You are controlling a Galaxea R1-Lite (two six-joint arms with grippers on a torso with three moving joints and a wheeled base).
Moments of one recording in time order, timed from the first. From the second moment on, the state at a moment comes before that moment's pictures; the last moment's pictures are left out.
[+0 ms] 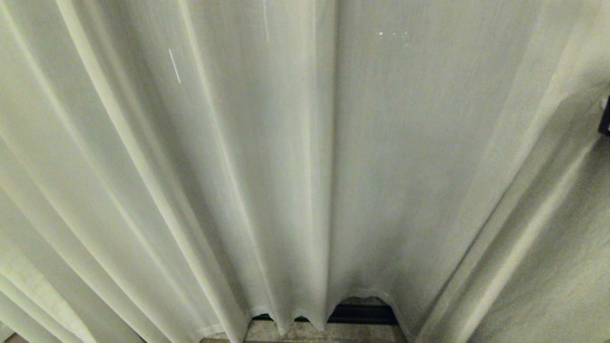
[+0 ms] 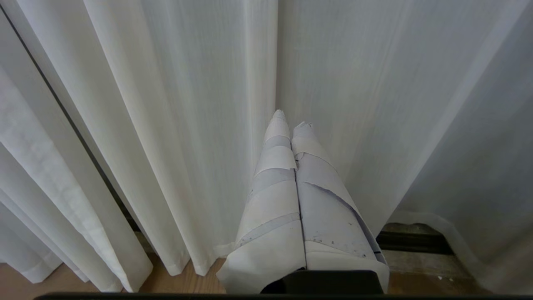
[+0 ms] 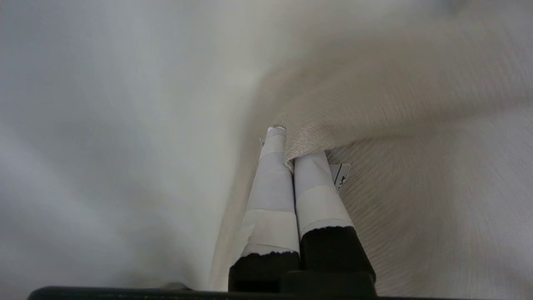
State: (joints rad) left arm 0.00 0.00 0.00 0.00 0.03 -0.03; right arm -0.11 1.36 -1.06 -0.25 -0.25 -0.11
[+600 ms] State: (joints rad) left arm 0.00 0.00 0.00 0.00 0.03 -0.03; right arm -0.47 1.36 -0.88 -0.26 -0.25 -0.04
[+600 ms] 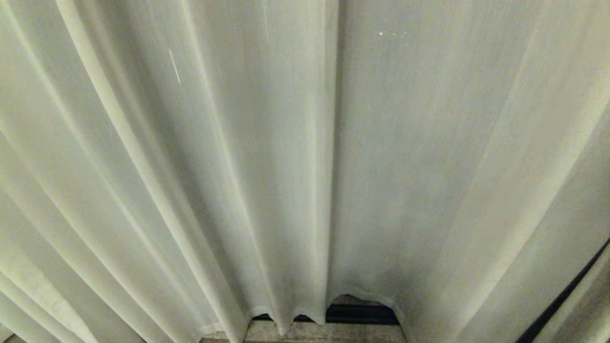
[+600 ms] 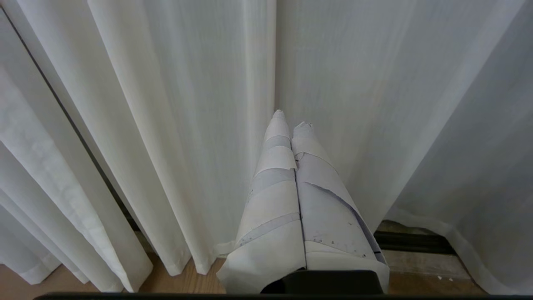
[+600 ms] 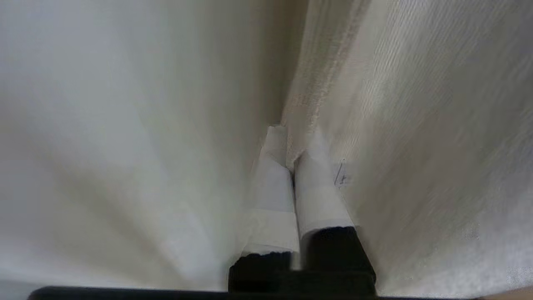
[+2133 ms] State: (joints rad) left arm 0.00 0.00 0.00 0.00 0.03 -0.03; right arm -0.43 0.81 -0.25 -0.39 -0.26 -0.13
